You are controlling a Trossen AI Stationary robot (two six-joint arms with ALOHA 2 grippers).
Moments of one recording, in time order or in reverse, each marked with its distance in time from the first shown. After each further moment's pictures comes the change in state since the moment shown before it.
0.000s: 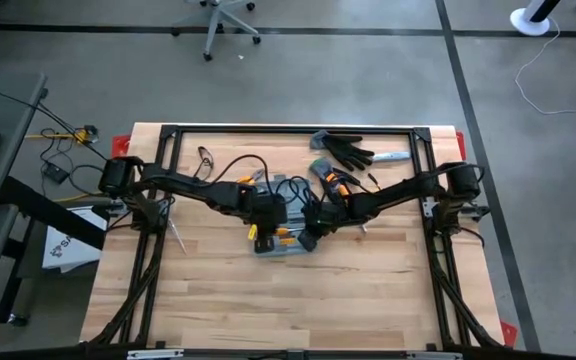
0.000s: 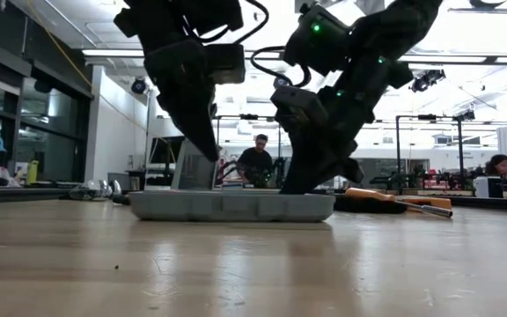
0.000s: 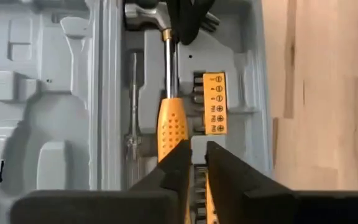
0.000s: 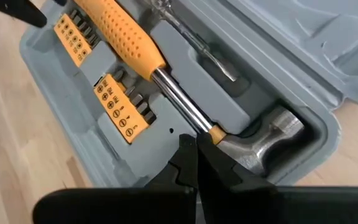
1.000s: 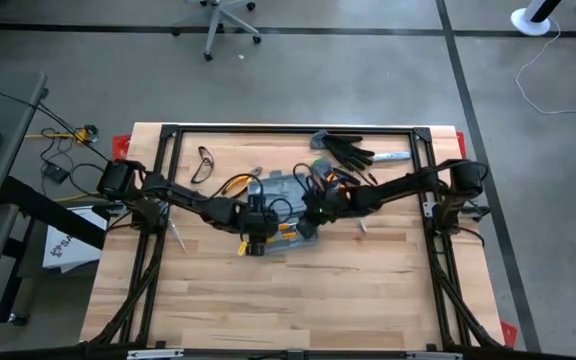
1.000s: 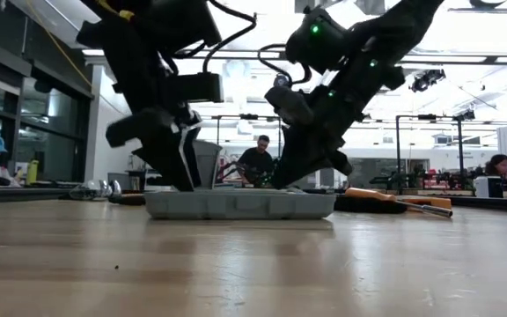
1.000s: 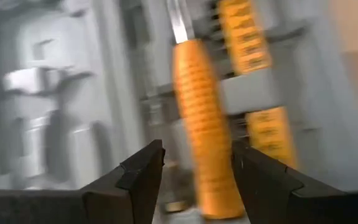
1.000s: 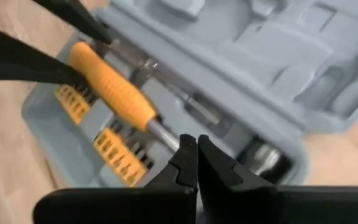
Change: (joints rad) left arm -0.101 0.001 -0.168 0.125 -0.342 0.129; right arm -0.076 -0.074 -0.011 0.102 0.069 -0.055
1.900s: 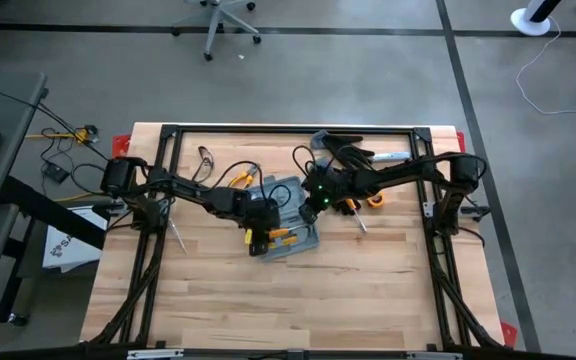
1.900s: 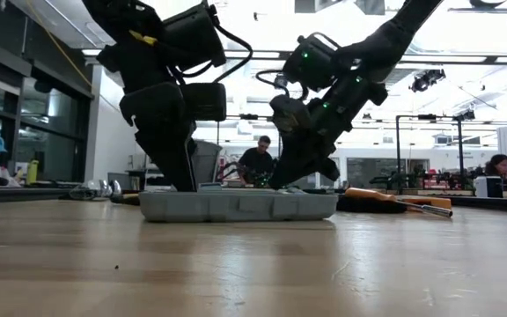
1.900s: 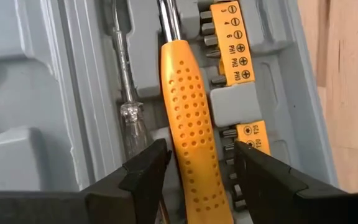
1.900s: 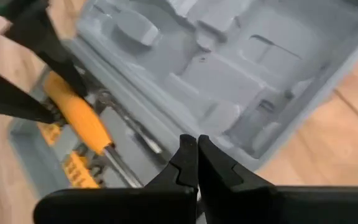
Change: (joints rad) left arm 0.110 0.011 -0.027 0.072 0.411 -0.188; right arm -0.167 0.016 0.005 0.014 -0.226 -0.166
